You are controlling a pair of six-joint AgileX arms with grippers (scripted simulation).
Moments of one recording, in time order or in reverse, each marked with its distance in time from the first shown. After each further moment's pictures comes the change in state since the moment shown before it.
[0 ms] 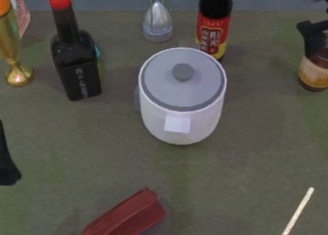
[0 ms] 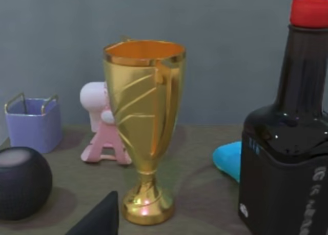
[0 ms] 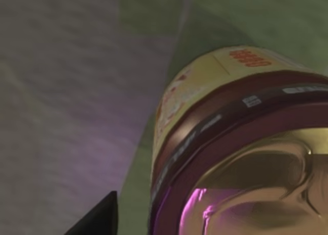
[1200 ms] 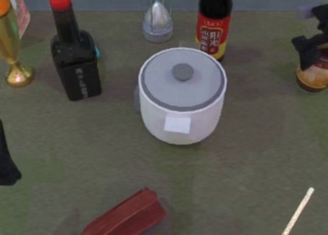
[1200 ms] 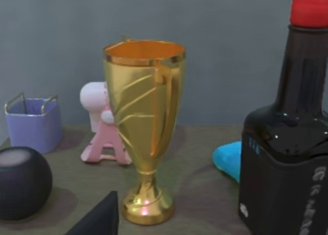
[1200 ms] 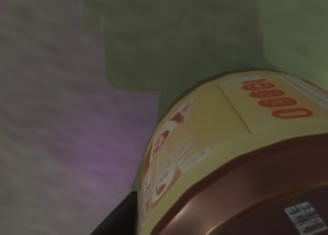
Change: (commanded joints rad) left arm 0.000 0.000 0.000 0.000 0.000 0.000; right arm 0.005 -0.005 -0.168 0.164 0.000 0.006
